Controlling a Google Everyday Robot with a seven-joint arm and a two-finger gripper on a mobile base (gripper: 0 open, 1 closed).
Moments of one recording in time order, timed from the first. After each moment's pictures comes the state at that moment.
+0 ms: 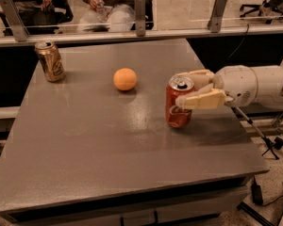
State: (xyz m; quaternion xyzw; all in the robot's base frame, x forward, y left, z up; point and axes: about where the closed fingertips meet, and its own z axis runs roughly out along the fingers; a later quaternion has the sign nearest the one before) arm 0.495 -0.106 0.925 -0.51 0.52 0.49 0.48
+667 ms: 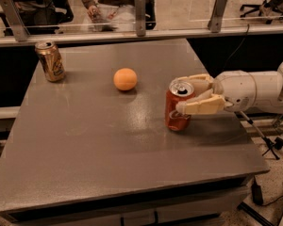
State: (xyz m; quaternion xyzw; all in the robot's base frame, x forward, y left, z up) arm 0.490 -0.105 0.916 -0.52 0.50 0.49 0.48
